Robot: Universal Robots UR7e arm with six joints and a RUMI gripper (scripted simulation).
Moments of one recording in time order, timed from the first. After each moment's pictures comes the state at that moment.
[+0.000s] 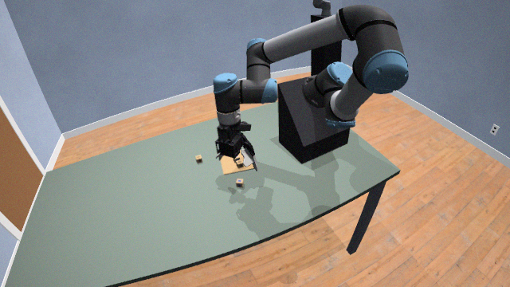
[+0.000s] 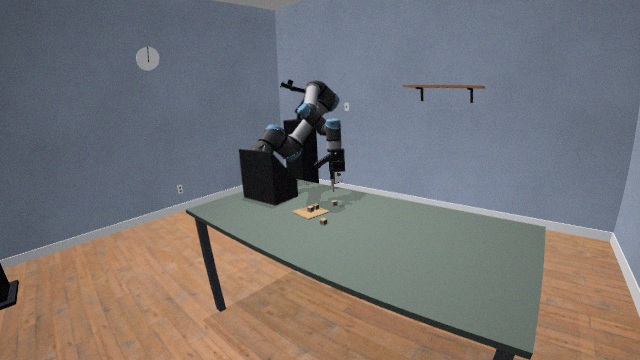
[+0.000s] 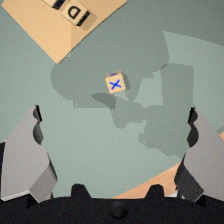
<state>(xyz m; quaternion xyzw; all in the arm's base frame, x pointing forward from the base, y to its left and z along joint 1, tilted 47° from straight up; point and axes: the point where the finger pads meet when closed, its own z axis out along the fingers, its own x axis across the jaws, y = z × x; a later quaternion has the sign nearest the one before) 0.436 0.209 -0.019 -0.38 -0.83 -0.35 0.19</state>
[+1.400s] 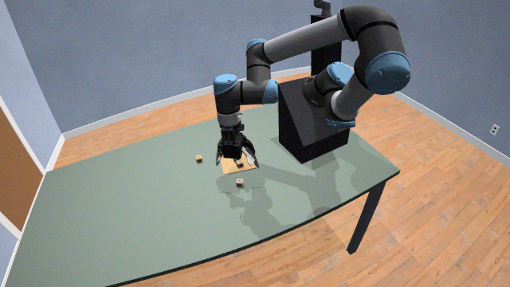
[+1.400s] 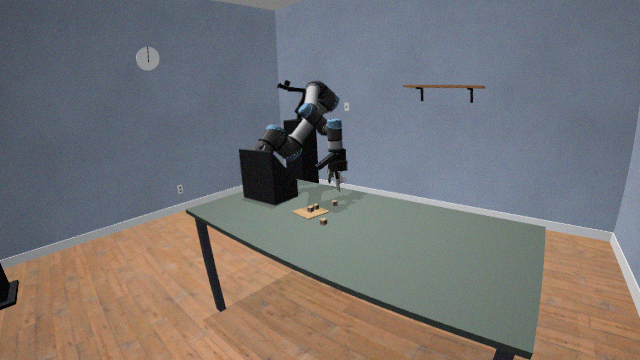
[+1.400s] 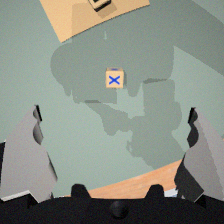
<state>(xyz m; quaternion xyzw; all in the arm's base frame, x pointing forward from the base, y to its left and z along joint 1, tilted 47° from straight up) 0.441 0.214 -0.016 -0.25 -0.88 -0.38 0.14</state>
